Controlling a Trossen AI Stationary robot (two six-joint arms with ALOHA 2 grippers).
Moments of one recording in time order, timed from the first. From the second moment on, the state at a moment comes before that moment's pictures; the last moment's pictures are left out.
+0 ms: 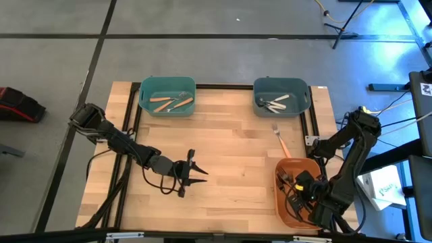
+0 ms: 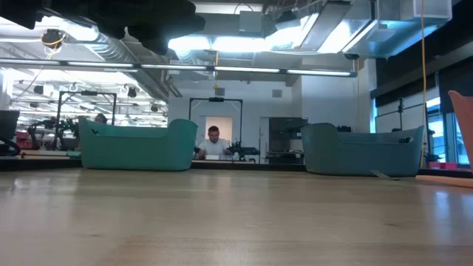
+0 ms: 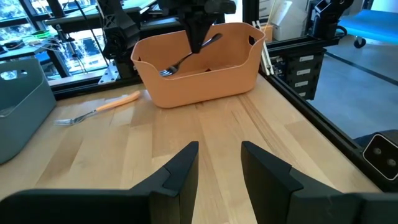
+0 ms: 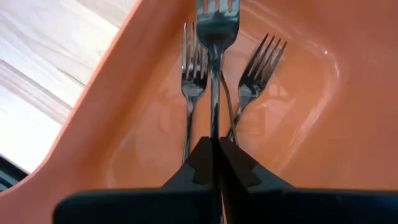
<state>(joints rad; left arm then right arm) -0.47 1.49 0.60 0.64 -0.33 0.03 1.15 1.46 1.06 -1.19 0.22 2.14</state>
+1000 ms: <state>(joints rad) -0.48 1.49 0.60 0.64 -0.33 0.01 0.98 1.54 1.06 -1.24 0.11 2.02</state>
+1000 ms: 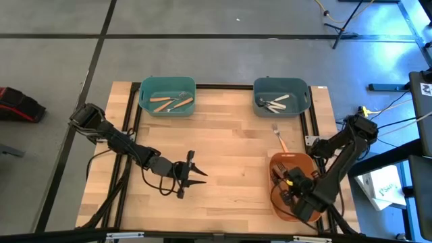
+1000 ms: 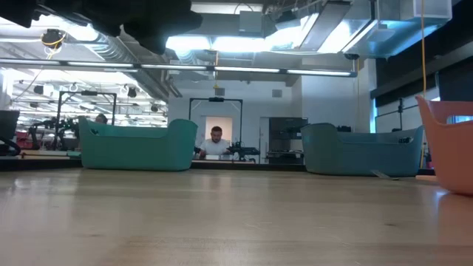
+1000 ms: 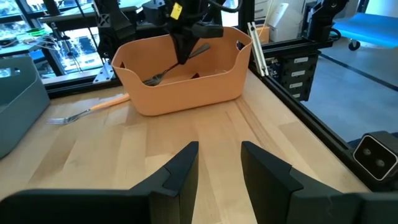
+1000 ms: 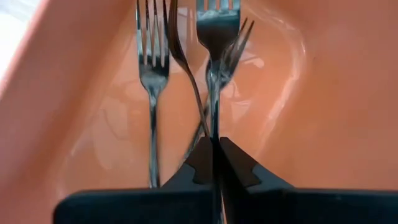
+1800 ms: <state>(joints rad) -0.48 1.49 0.60 0.64 -0.33 0.01 1.05 1.54 1.06 -1.28 0.11 2.09</state>
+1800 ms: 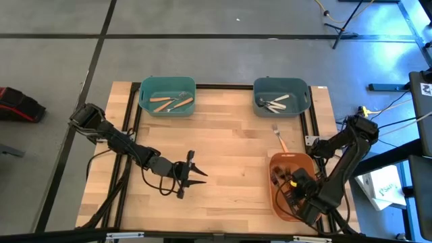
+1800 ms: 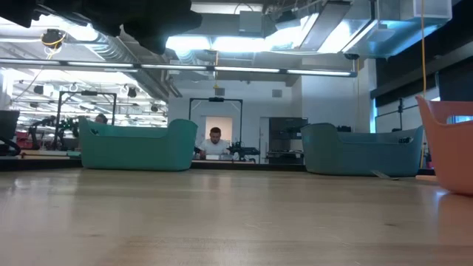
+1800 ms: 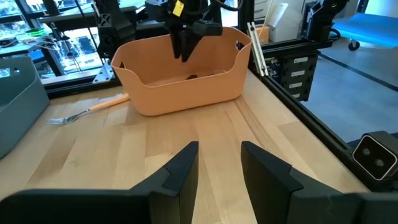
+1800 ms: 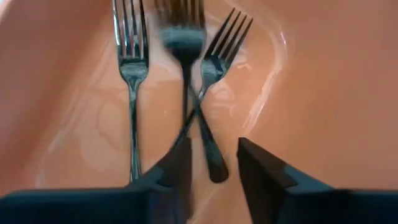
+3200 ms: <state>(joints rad) -0.47 1.49 0.60 0.62 -0.36 0.01 -0.15 1.14 0.75 -1.09 0.12 0.85</state>
